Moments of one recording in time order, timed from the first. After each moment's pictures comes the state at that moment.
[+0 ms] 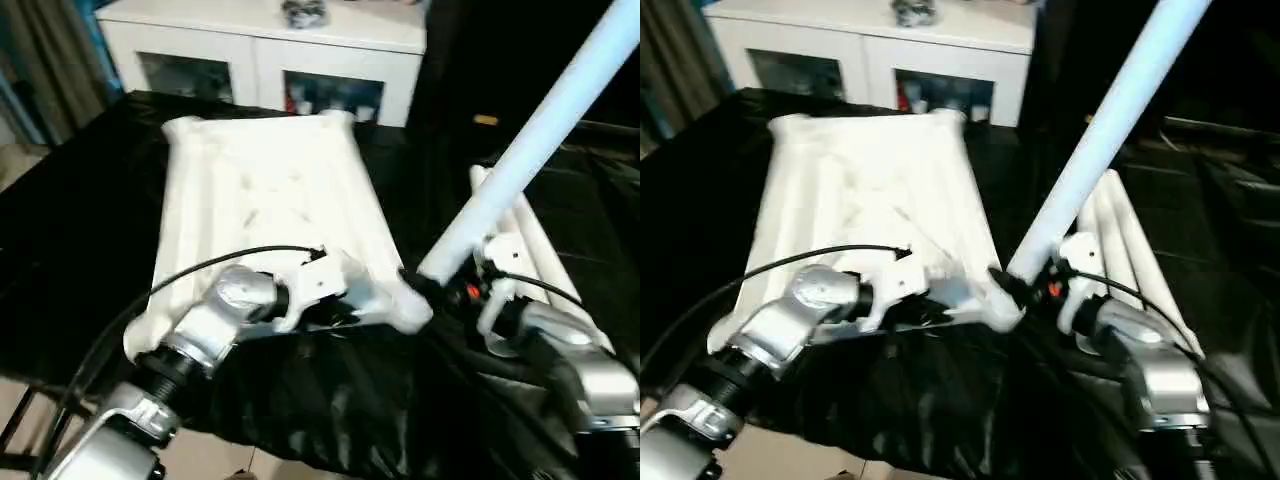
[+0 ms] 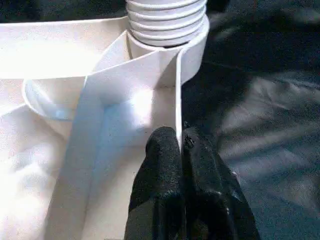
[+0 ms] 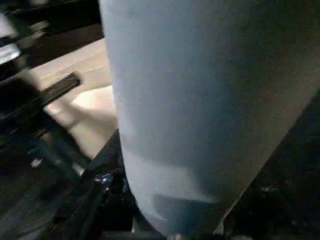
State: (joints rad) left arm -0.56 0.32 -0.45 0.43 0.02 0.16 -1.05; right arm -0.20 -0.42 0.01 0.11 0.37 0.31 0.86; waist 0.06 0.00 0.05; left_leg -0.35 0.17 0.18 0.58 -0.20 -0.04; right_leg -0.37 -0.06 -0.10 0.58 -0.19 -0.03
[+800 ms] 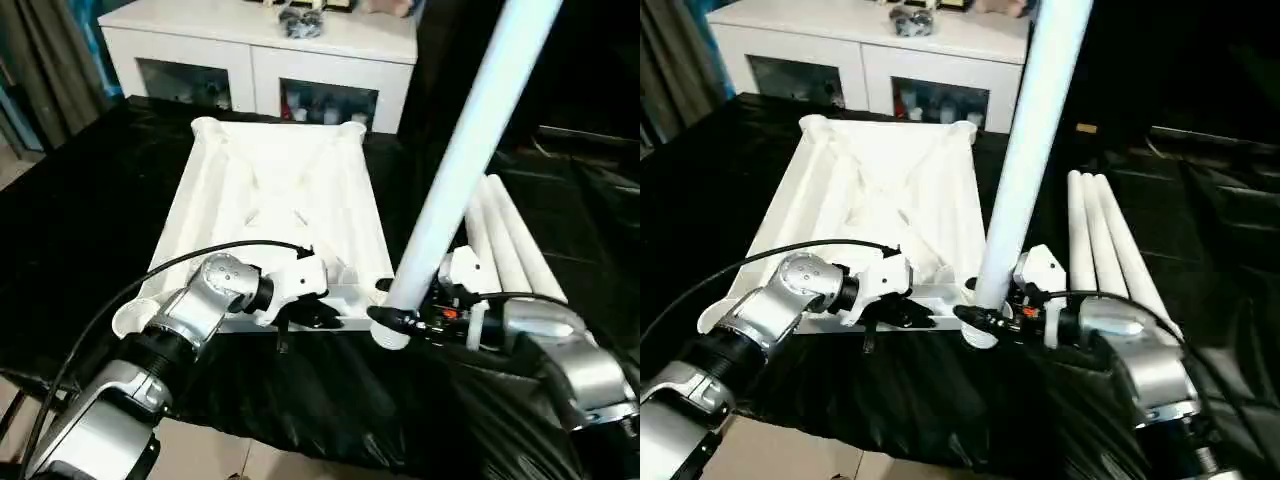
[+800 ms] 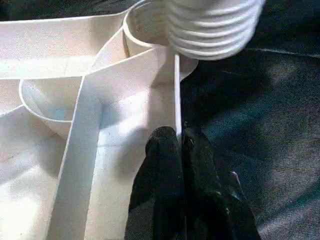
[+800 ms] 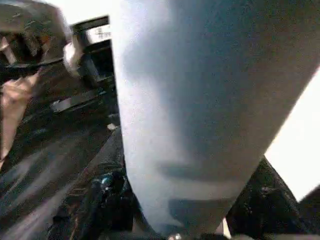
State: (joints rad) left arm -0.65 0.35 -0.46 0.63 0.03 0.02 -1.16; right arm -0.25 -0.42 0.13 0.16 0.31 0.23 0.97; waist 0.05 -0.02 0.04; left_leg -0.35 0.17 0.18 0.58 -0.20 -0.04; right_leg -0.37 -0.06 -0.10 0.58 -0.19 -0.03
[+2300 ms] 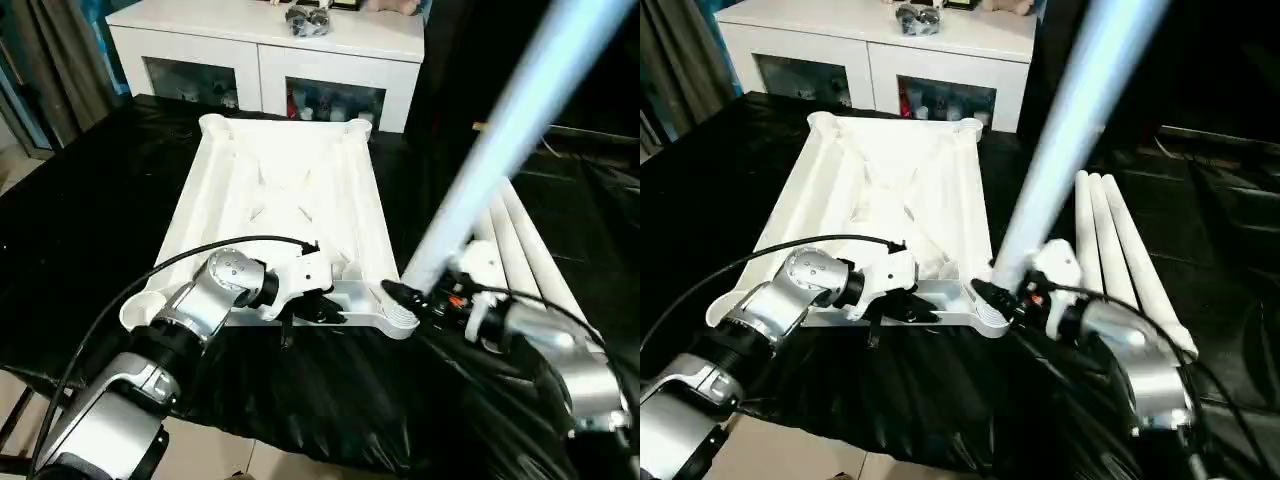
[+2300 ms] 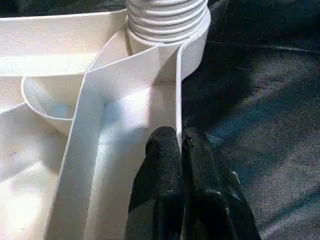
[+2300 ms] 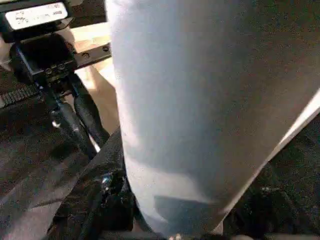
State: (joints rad) left arm -0.68 0.32 -0.46 0.66 0.06 0.02 -1.16; right arm -0.22 -0.43 0.12 0.16 0.26 0.20 0.86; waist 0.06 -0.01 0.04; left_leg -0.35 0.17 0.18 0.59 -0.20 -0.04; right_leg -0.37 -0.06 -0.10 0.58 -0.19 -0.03
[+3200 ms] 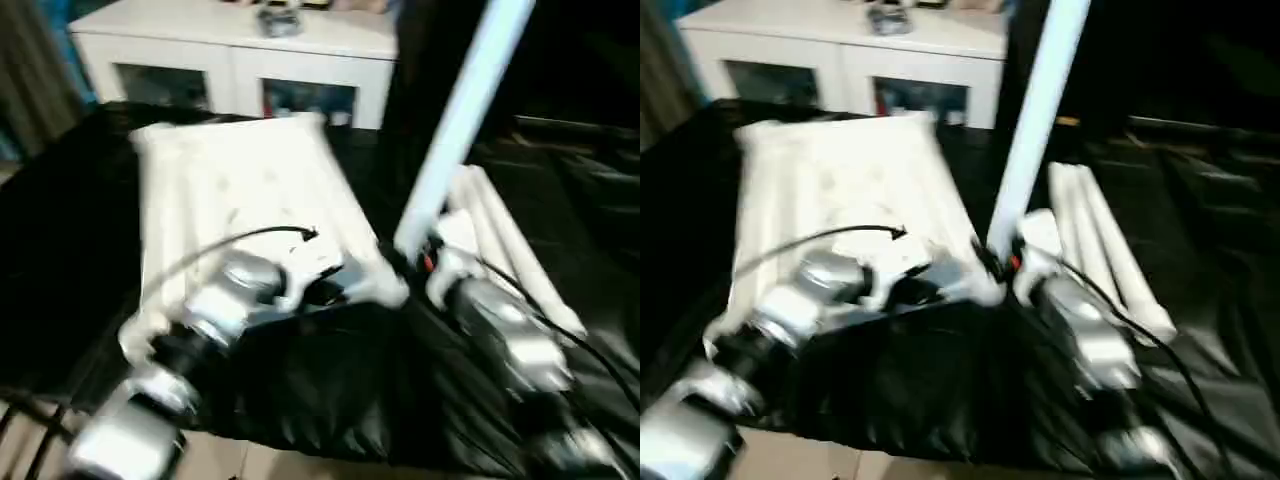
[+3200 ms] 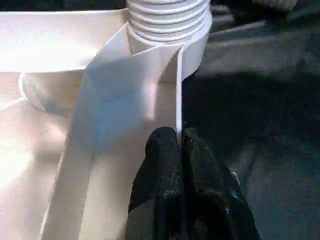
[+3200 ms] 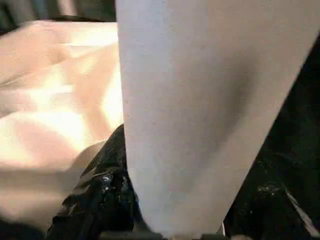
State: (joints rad) left arm -0.61 0.16 -0.37 0.43 0.11 0.49 -0.83; right arm -0.42 -0.18 0.04 0.43 0.19 0.19 0.38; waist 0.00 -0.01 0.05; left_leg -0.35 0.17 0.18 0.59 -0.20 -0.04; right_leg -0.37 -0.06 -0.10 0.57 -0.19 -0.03
